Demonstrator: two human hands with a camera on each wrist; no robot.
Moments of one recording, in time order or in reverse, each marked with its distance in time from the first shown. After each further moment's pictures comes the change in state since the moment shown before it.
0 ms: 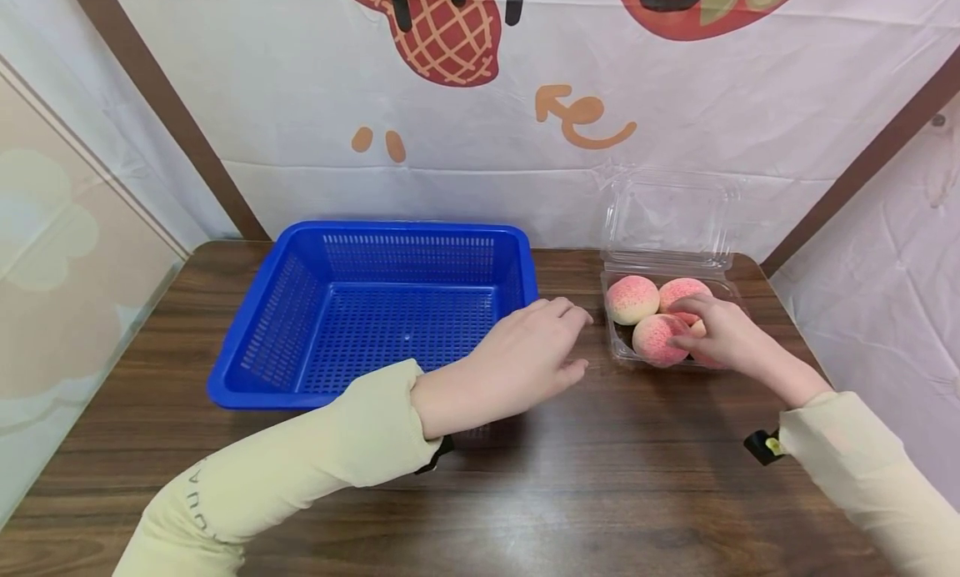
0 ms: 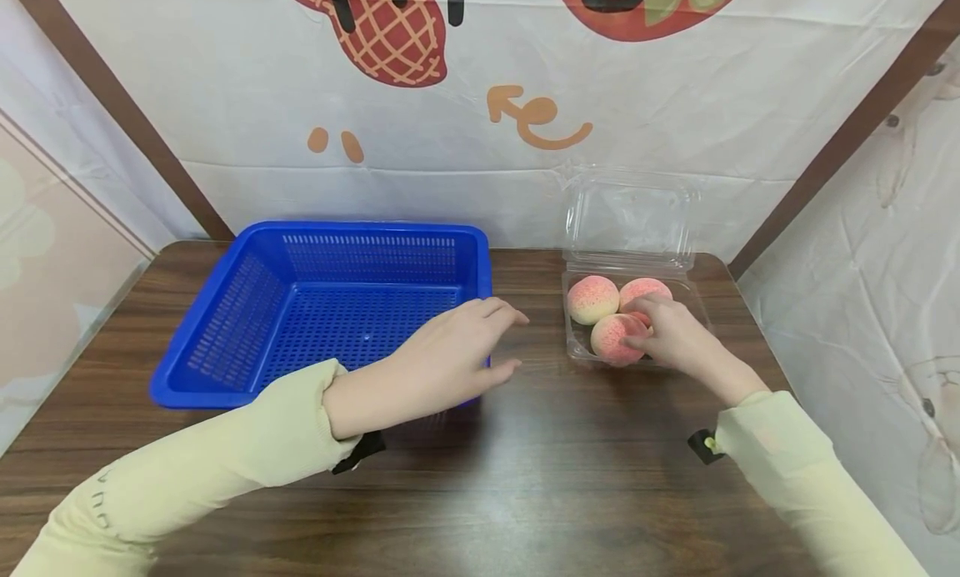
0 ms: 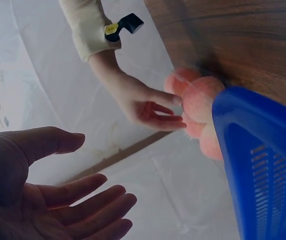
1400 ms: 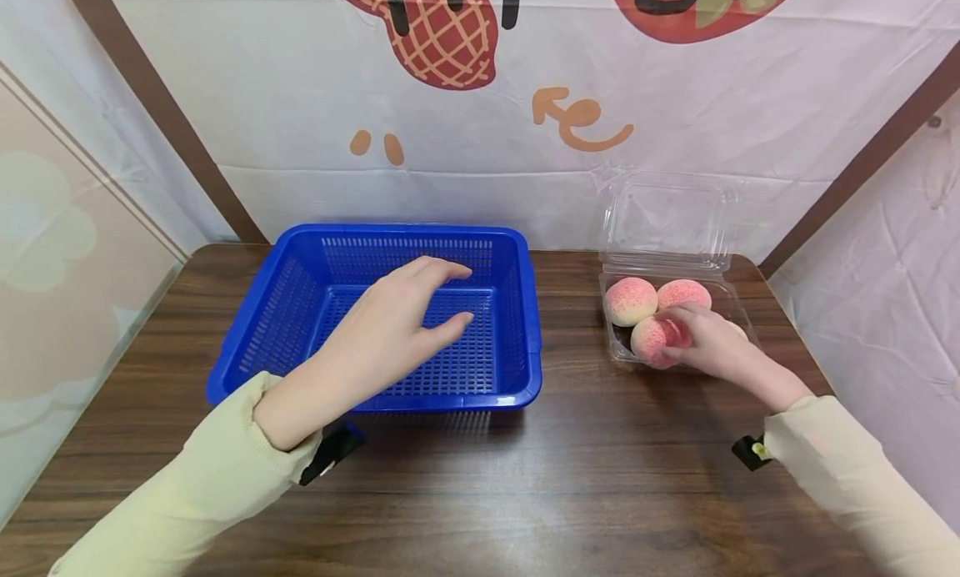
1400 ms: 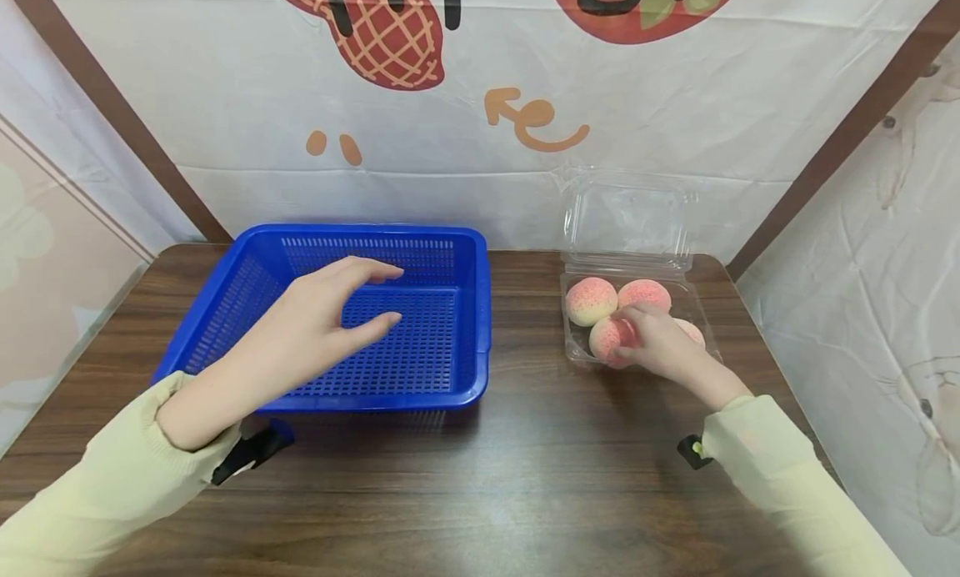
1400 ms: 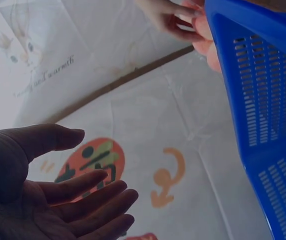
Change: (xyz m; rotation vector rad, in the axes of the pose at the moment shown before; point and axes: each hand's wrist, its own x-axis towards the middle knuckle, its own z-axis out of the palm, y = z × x) left_hand -0.058 -0.060 -0.048 -0.187 0.186 -0.214; right_hand 0.001 0.000 0.017 -0.063 -0.026 0.040
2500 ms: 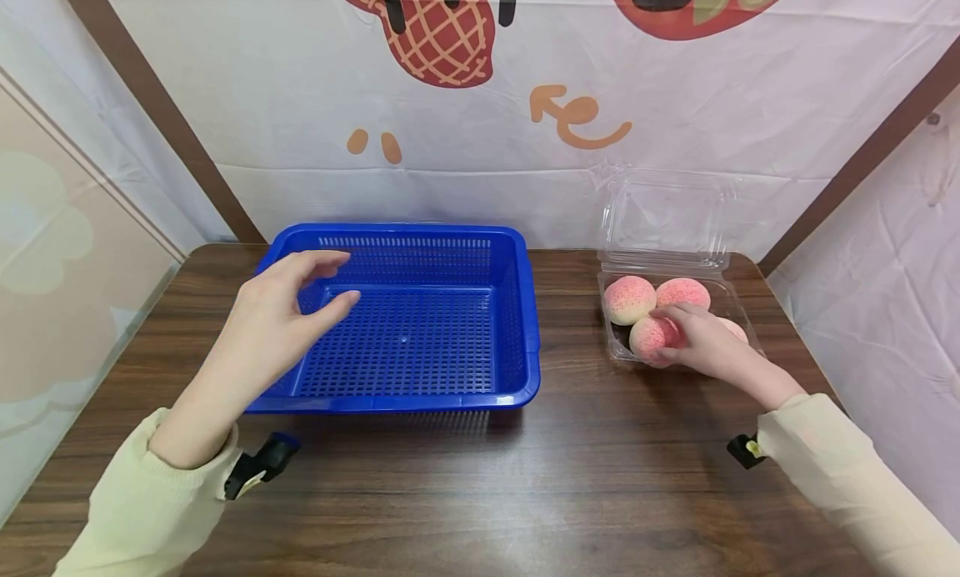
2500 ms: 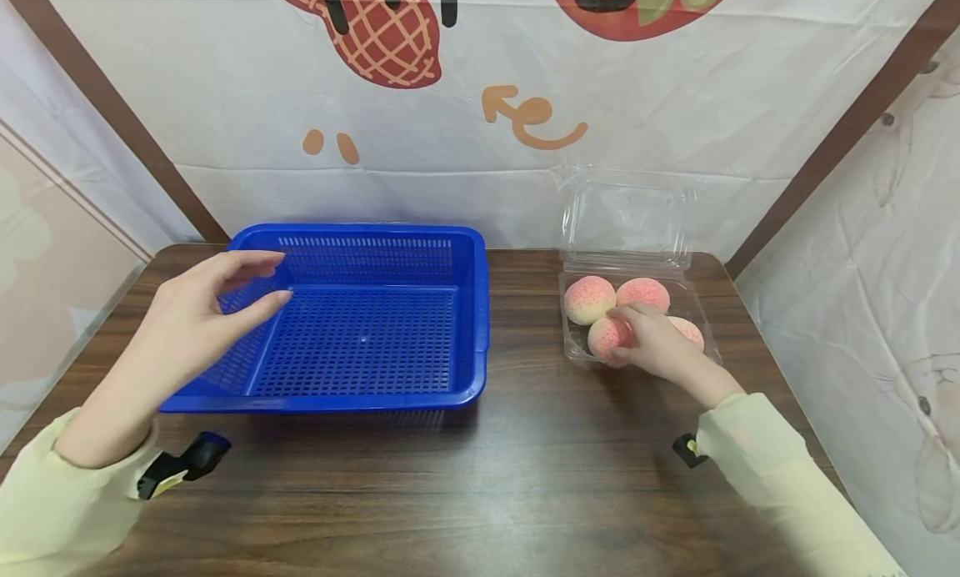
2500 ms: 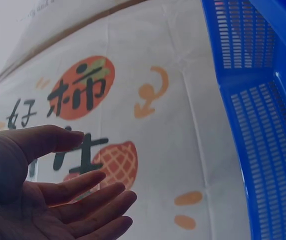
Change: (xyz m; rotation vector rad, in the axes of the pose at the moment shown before) left_hand -0.040 -0.065 -0.027 -0.025 0.204 -0.212; right_hand 0.001 0.003 0.008 0.059 0.007 -0.041
